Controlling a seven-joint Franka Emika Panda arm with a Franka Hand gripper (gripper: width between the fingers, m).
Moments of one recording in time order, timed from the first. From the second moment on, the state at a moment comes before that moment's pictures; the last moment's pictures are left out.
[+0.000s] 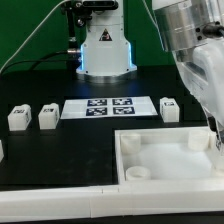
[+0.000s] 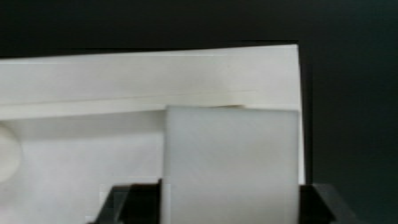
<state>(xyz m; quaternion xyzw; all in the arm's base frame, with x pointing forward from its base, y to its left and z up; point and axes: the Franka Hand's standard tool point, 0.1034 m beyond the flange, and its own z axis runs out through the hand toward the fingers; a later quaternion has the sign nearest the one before) 0.627 0.109 0.077 -0.69 0.71 0.05 0.13</state>
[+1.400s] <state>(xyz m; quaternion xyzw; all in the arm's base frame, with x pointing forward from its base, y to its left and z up) 0.627 0.123 0.073 -0.99 0.08 -0.03 0.07</state>
